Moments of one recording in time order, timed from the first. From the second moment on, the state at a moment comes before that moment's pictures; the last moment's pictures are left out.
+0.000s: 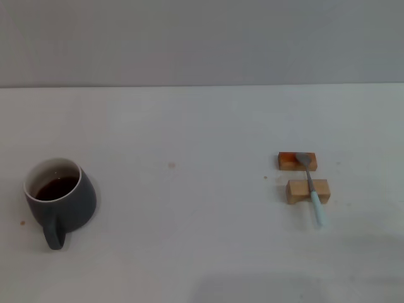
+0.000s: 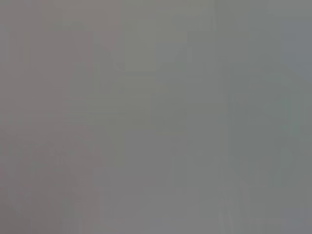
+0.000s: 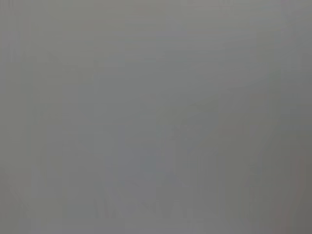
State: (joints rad) left arm -0.15 -2.07 -0.76 -0.10 2.07 1.39 -0.03; right arm 0.13 2.09 0.23 0.46 -1.44 -1.67 0.01
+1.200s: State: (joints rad) left arm -0.26 -2.07 -0.61 -0.11 2.08 1.22 0.07; right arm 0.13 2.09 0.22 0.48 -1.44 -1.69 0.01
